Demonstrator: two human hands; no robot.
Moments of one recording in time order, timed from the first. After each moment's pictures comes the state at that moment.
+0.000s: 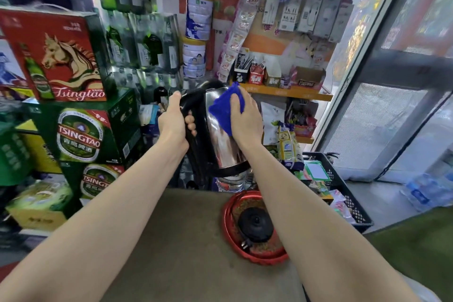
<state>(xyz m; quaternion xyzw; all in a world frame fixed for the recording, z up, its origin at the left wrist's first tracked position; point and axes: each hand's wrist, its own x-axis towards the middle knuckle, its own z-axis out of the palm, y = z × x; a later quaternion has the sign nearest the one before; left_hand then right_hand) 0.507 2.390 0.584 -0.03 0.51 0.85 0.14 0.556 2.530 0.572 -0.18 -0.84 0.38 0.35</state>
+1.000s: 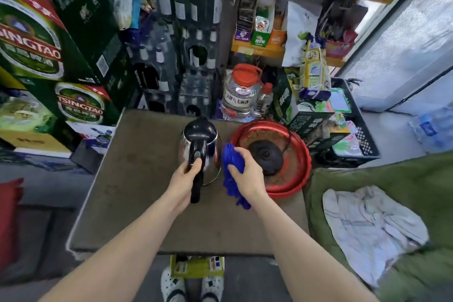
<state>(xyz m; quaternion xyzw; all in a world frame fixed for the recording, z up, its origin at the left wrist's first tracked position) 0.558 2.367 0.258 -0.10 0.61 0.71 0.33 0.635 2.518 0.291 -0.32 -0.83 0.46 0.02</state>
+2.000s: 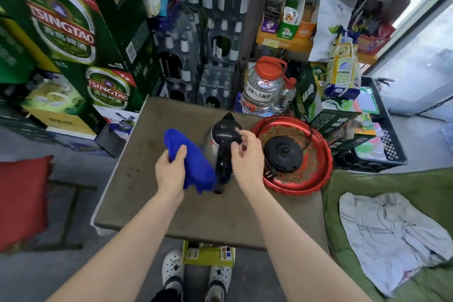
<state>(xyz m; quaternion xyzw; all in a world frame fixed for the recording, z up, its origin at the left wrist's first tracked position) 0.551 2.315 0.288 -0.22 0.65 0.72 0.15 0.598 2.468 0.299 -0.32 -0.81 0.48 0.12</state>
